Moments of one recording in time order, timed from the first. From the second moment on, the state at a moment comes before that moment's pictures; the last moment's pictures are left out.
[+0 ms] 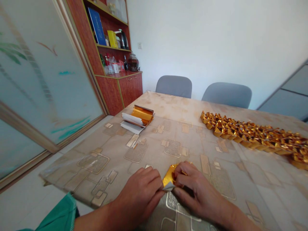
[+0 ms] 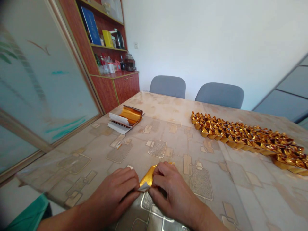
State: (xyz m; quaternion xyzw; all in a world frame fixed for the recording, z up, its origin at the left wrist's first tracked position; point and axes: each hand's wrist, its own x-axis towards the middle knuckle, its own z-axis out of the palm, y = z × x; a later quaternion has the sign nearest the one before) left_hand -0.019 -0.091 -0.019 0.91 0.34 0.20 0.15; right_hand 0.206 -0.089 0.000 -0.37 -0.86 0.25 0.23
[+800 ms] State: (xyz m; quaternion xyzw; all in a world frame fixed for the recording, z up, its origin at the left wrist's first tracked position) left_hand -0.015 -0.084 -0.019 0.83 0.47 0.21 0.21; right_hand 0.189 -0.089 -0.017 -0.46 -0.84 0.16 0.23
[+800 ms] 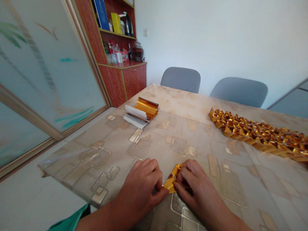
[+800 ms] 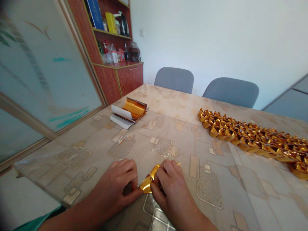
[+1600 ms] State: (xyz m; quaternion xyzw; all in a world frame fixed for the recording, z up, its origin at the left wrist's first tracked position) left_hand -0.023 -0.078 -0.020 0.94 0.27 0.18 0.09; right_hand 0.190 -0.088 -0.021 -0.45 -0.87 0.12 0.17
